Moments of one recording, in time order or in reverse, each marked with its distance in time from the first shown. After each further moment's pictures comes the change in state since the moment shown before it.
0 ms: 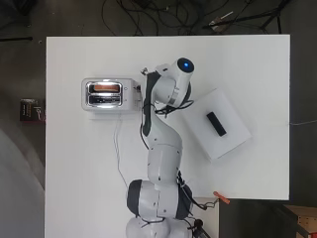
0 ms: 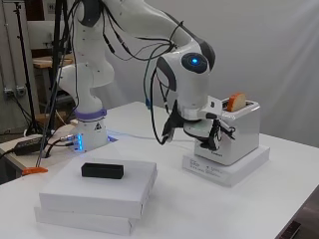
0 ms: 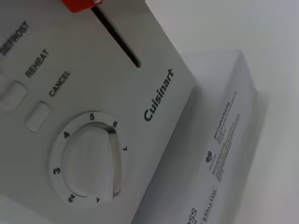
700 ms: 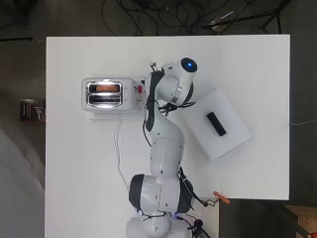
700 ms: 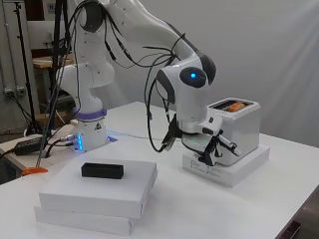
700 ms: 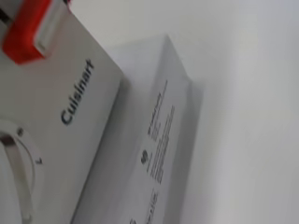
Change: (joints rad) arm -0.017 0.089 -0.005 0.029 0.011 0.055 0.157
